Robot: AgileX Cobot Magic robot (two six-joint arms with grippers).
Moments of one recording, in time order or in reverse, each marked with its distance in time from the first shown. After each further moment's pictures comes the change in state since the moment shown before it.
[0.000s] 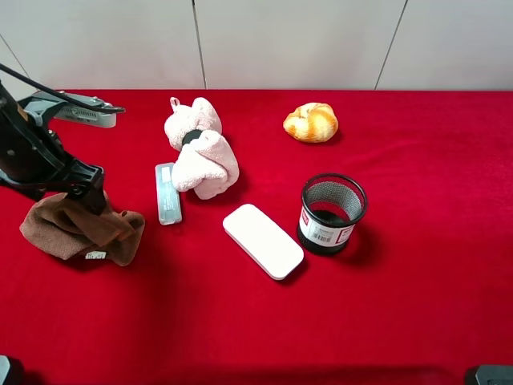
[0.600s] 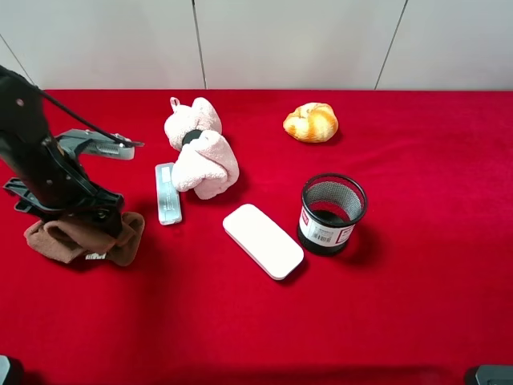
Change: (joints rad) left arm 0.000 0.239 0.015 -0.029 -0.140 -0.024; right arm 0.000 0.000 0.000 0.000 0.000 0.000
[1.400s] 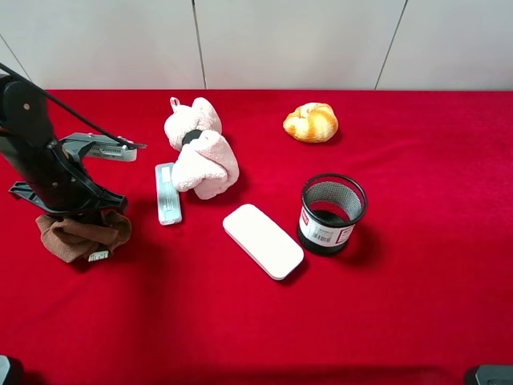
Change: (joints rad) left arm 0.000 0.019 -0.001 -0.025 -0.003 0.000; right arm 0.000 0.000 0.000 0.000 0.000 0.000
